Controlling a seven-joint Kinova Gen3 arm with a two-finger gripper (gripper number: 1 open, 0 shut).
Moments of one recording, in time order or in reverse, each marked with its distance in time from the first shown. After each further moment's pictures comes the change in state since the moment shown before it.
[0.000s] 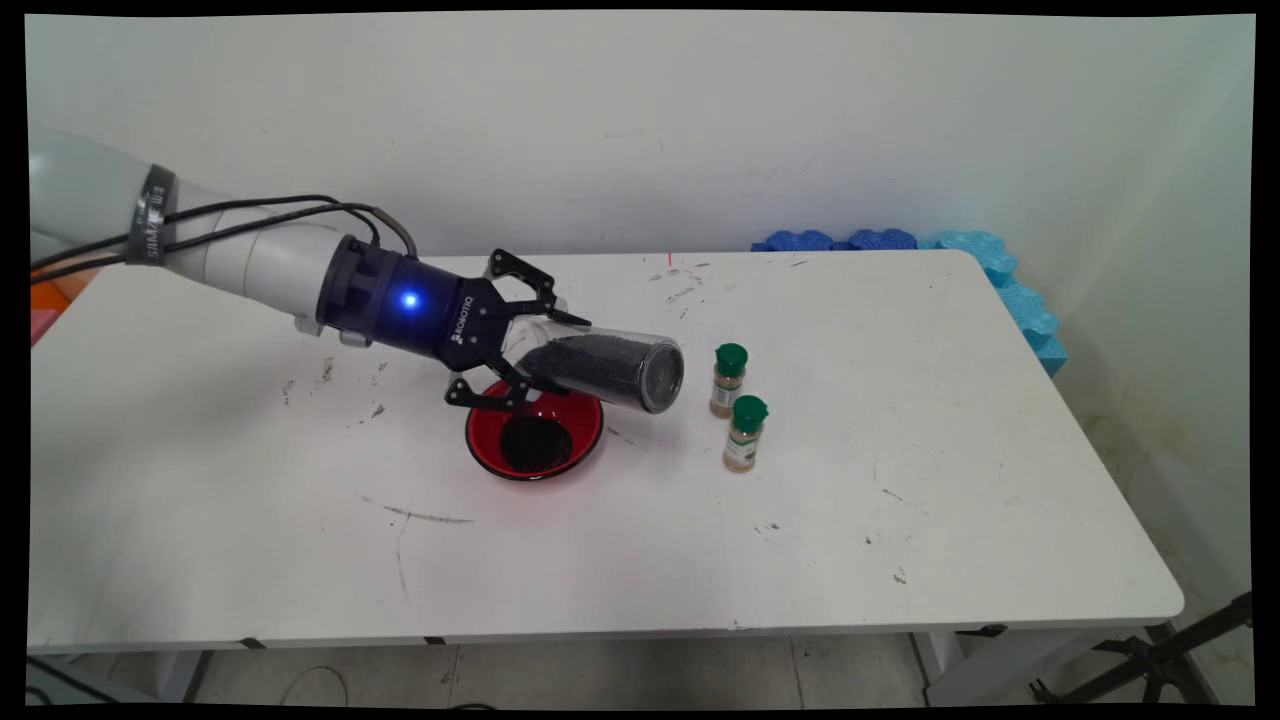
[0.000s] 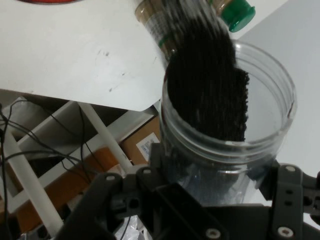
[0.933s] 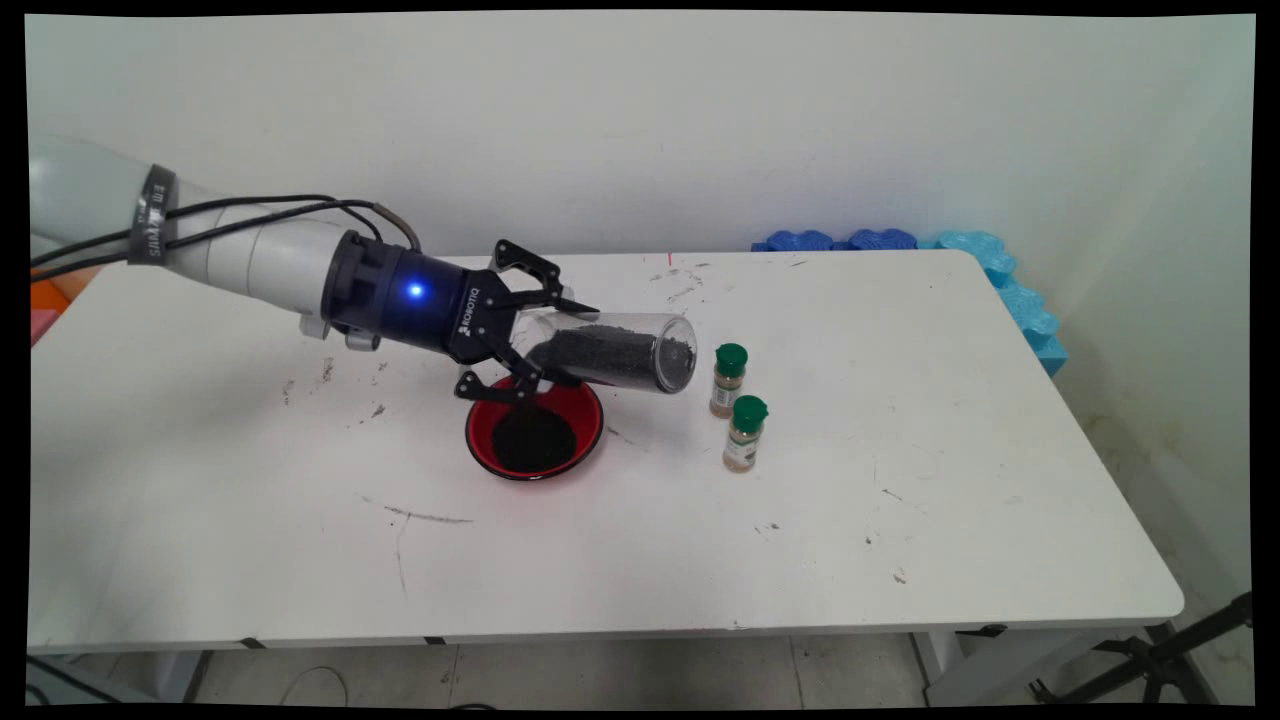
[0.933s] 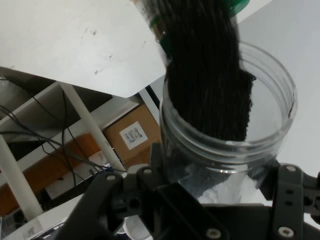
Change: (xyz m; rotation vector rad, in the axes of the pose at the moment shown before) arm -0.005 0.001 0.003 -0.032 -0.031 -0.067
